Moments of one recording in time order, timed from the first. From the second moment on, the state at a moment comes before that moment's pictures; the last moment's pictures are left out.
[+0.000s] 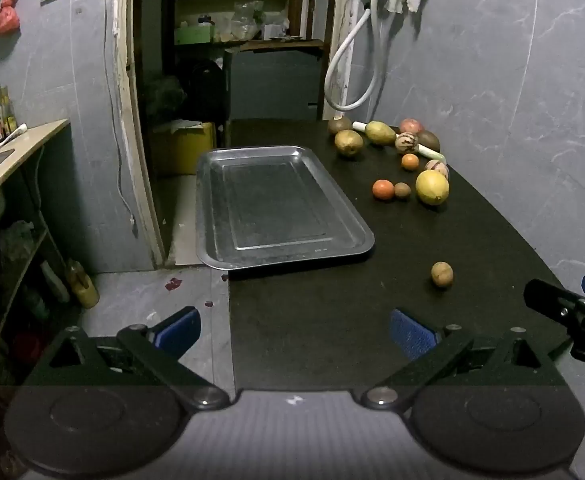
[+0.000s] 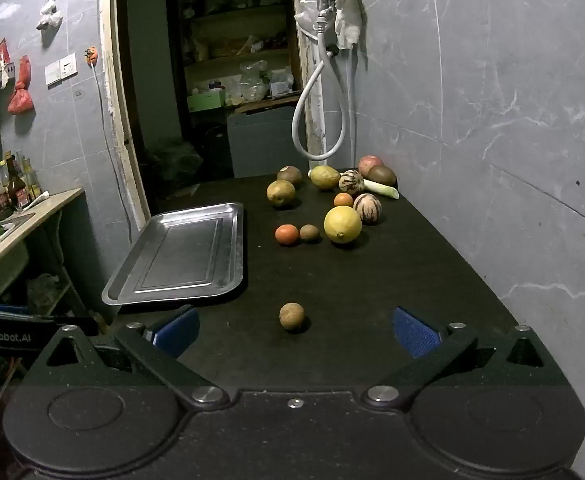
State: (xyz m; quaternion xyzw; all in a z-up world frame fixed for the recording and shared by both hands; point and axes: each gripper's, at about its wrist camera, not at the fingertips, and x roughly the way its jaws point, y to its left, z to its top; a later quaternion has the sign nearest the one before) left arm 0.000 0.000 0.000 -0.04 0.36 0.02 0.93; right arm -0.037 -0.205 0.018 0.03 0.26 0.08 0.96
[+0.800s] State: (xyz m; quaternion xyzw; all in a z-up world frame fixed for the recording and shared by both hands) left arm 0.003 -0.002 -0.005 -0.04 0.37 0.02 0.93; right arm -0.036 -0.207 0.017 0.03 0.27 0.08 0.96
